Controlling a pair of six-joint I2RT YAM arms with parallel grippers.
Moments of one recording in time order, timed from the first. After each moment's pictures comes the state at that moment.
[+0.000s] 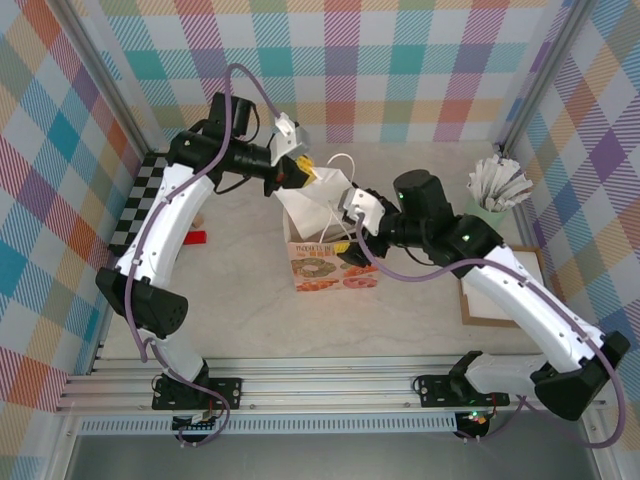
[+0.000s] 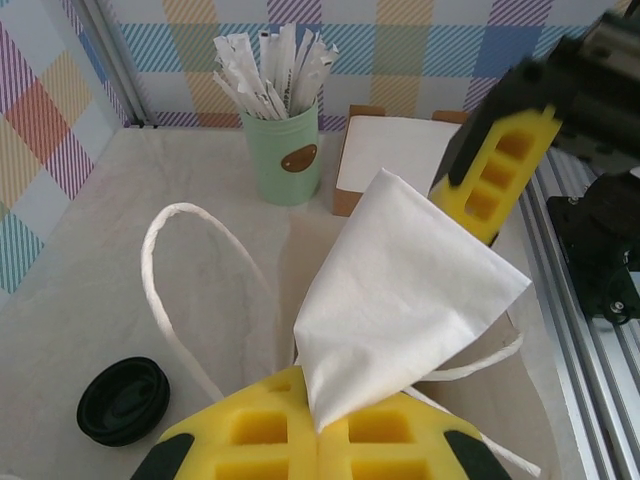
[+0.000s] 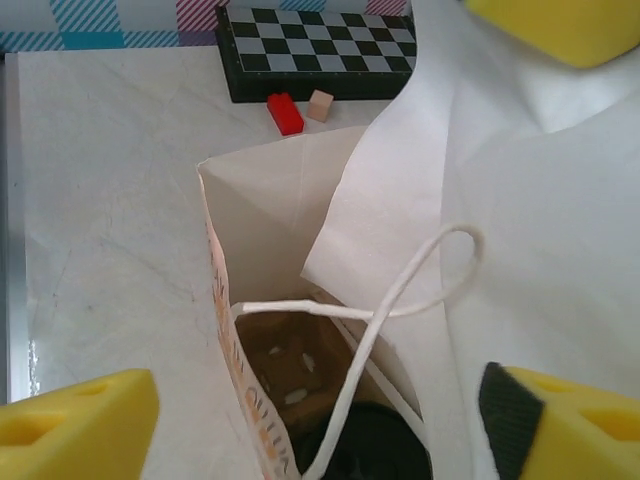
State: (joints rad) left arm -0.38 1.75 2.05 -1.07 0.89 0.71; right arm 0.71 1.20 1.36 -0.72 -0.30 -0.45
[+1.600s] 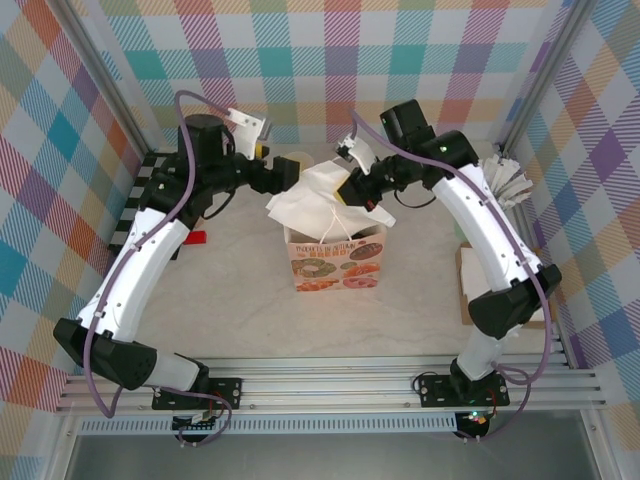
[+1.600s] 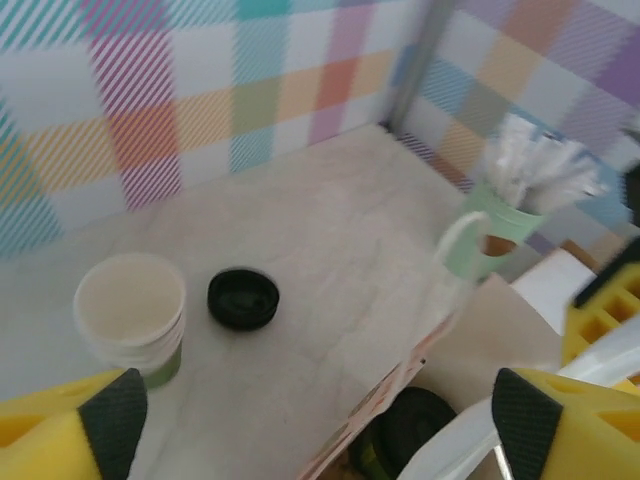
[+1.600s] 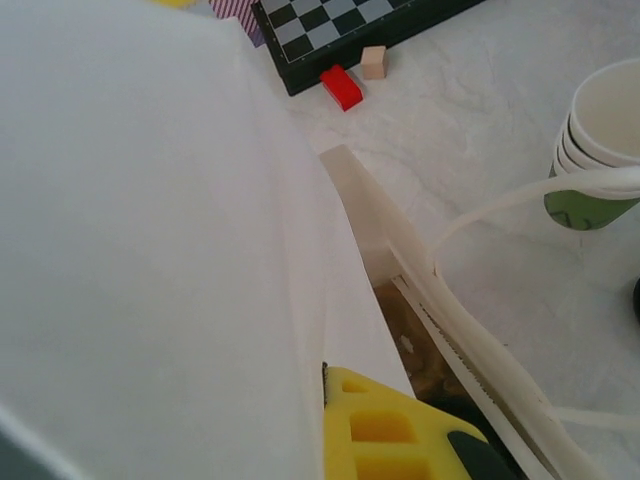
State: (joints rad) left arm -0.38 1.41 1.65 -0.67 0.32 -0.09; right arm 0.52 1.74 2.08 -1.26 -0.63 -0.31
